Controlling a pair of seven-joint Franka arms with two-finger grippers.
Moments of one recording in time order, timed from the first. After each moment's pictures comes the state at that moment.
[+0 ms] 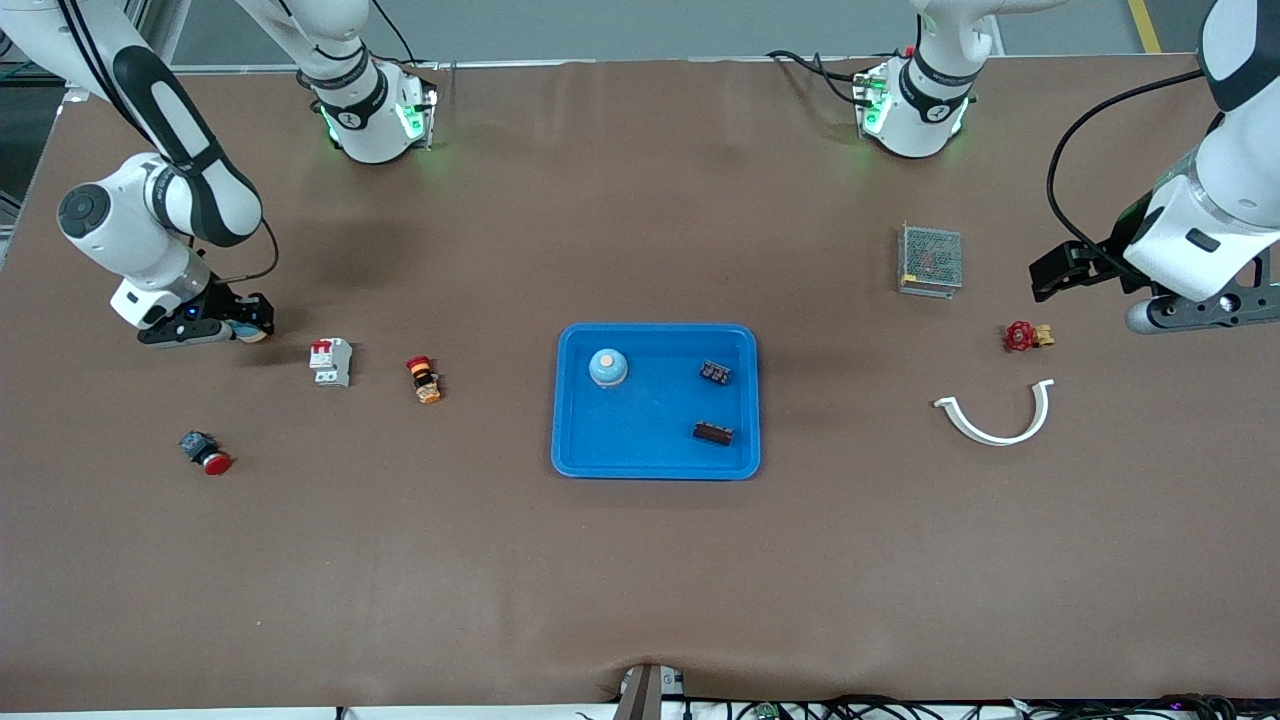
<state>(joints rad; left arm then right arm) 0.05 0.06 -0.19 -1.57 0.05 1.57 -0.21 -0.46 0.22 0.11 -2.53 -0.04 2.79 -0.45</state>
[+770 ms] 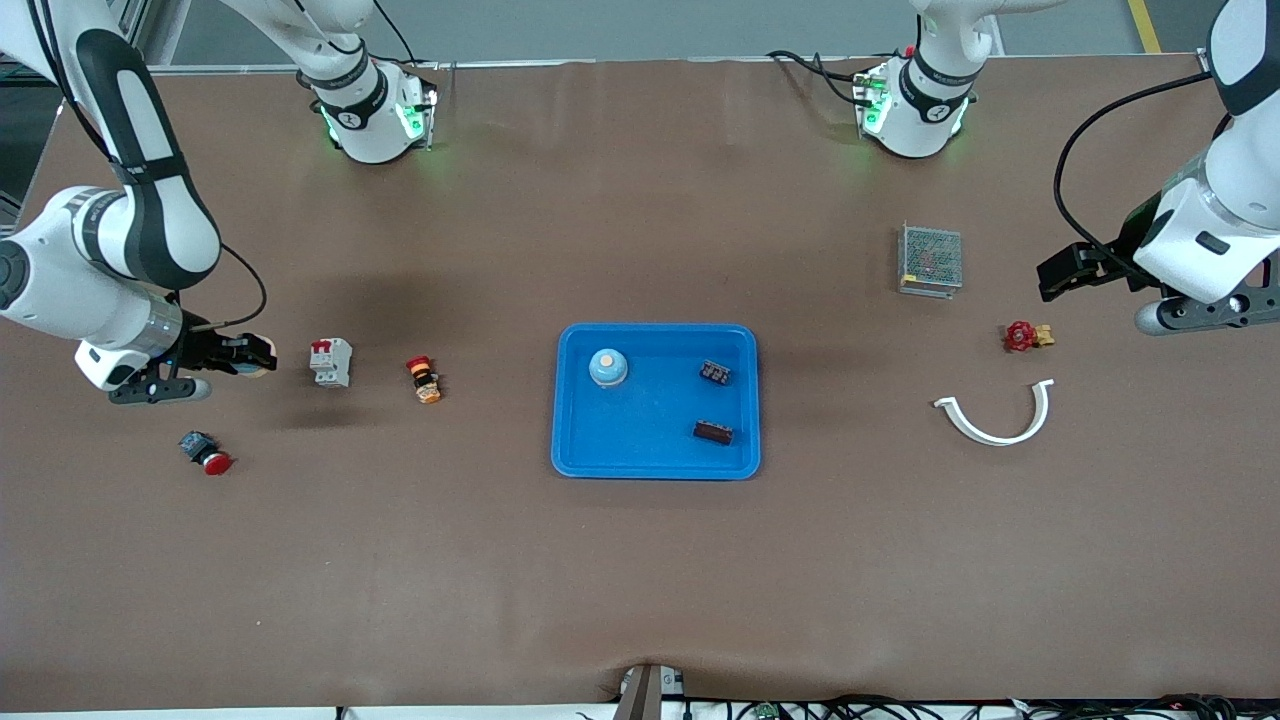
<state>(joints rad) 0.07 0.06 -0.19 -1.59 0.05 1.57 -0.21 -0.28 0.21 0.12 -2.12 0.12 2.26 -0.27</state>
